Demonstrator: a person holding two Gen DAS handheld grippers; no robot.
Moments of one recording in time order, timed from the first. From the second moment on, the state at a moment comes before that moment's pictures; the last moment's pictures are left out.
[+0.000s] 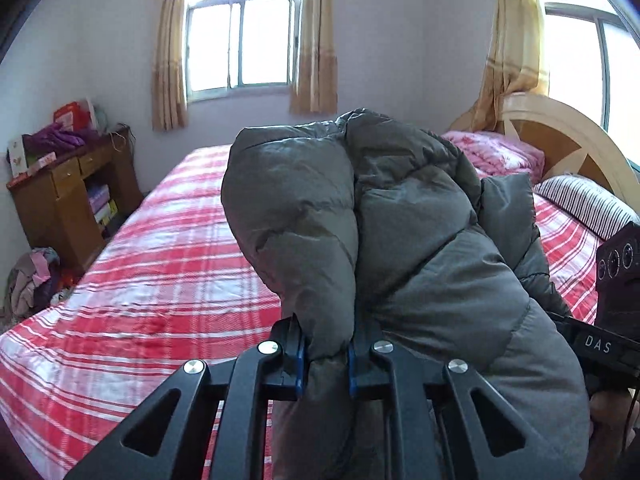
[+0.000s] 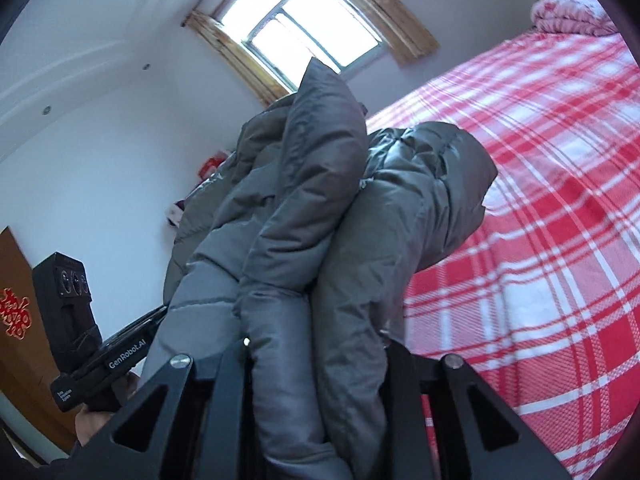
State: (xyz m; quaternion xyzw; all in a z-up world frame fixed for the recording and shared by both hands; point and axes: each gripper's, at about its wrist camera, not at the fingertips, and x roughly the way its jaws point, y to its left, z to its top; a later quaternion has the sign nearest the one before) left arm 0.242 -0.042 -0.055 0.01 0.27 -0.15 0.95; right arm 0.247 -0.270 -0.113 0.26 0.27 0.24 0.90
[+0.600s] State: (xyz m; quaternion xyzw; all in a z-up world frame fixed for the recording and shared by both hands) left arm 0.189 0.075 -0.043 -0.03 0.25 -0.09 0.96; right arm 0.243 -0.184 -0.078 0.20 0.27 0.31 0.89
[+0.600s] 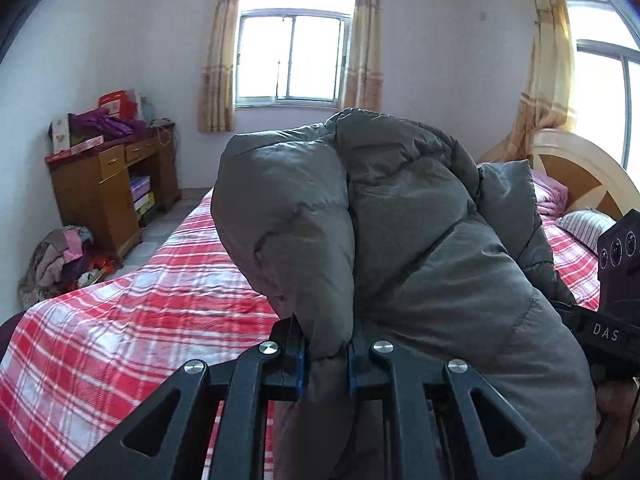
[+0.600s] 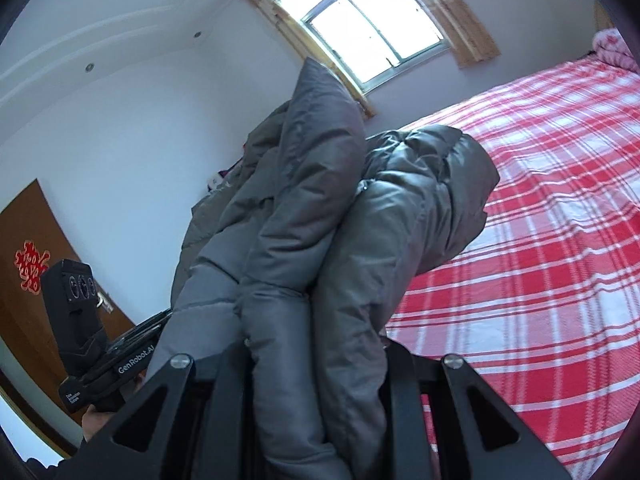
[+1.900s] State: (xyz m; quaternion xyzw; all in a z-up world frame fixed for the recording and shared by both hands) left arm 0.199 0.192 -0.124 -0.08 0.32 -0.02 0.94; right arm 0.318 -0.076 -0.134 0.13 0.36 0.34 0.86
